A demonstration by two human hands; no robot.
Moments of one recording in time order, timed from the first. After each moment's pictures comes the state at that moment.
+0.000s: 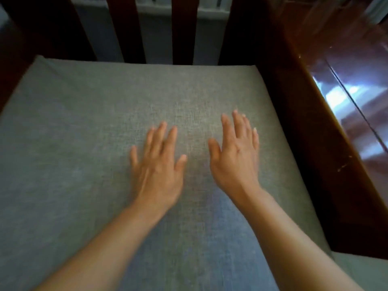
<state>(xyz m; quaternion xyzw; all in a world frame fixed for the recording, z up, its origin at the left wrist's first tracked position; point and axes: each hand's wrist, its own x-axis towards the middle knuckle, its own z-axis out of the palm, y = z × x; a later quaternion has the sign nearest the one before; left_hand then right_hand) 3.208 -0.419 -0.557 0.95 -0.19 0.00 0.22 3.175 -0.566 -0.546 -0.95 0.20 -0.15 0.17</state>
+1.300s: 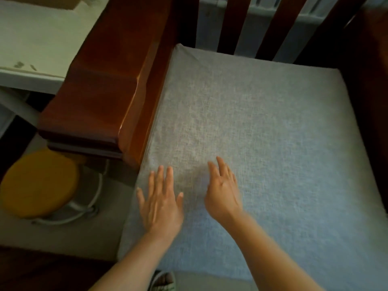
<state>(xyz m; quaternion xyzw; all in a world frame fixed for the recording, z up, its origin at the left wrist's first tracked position) 3.073 -0.116 -0.518 0.98 0.01 -0.16 0.15 3.081 -0.252 -0.499 -0.96 0.09 0.15 0.23</state>
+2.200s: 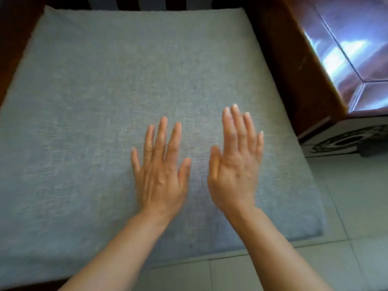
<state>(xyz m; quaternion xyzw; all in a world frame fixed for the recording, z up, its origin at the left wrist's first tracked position) 3.000 -0.350 -0.585 0.96 -0.21 0.00 0.16 2.952 -0.481 -0.568 -0.95 0.17 -0.18 0.19</state>
